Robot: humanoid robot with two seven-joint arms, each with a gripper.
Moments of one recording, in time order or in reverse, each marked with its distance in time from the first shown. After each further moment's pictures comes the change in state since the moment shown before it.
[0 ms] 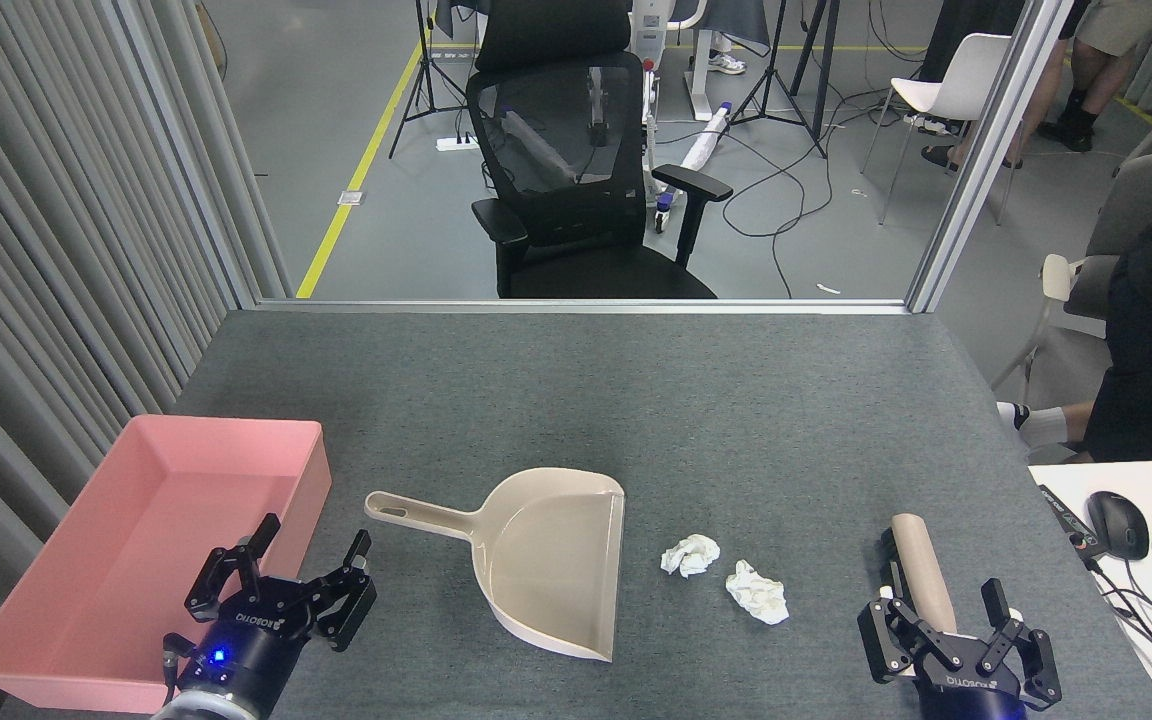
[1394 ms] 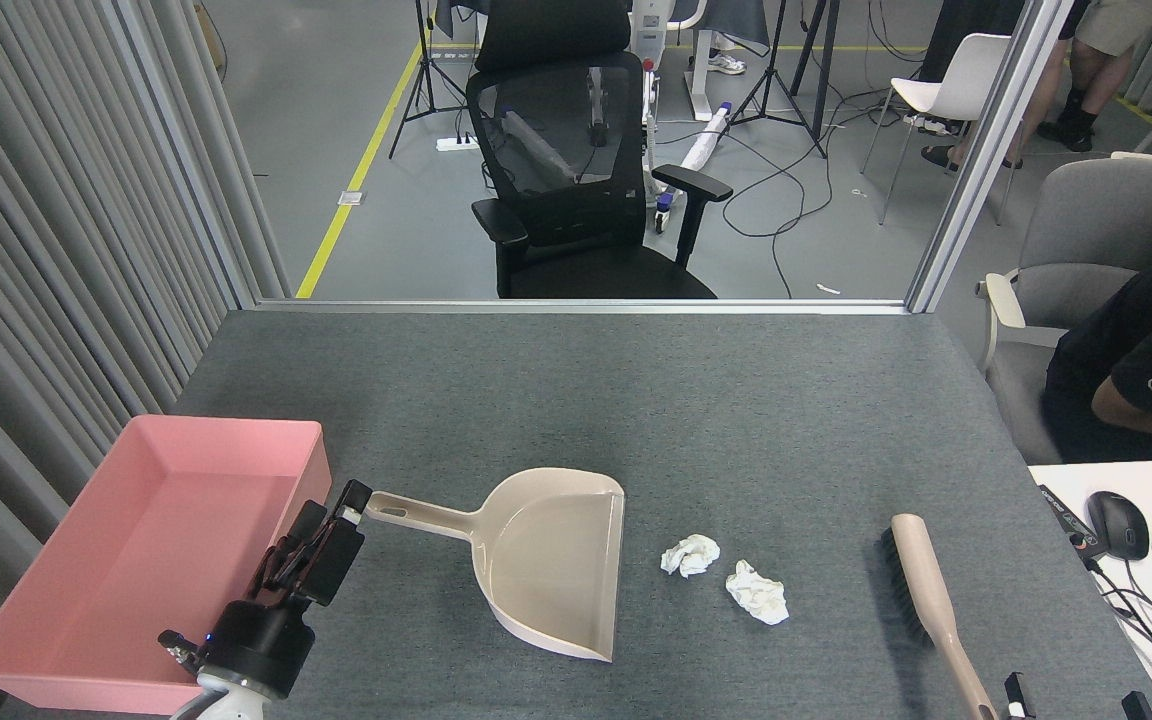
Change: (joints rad) left arm -0.027 -0.048 -0.008 -0.009 0.824 -0.011 -0.201; right arm 0.247 -0.101 -0.206 -0.078 -0.091 -0.160 -0.001
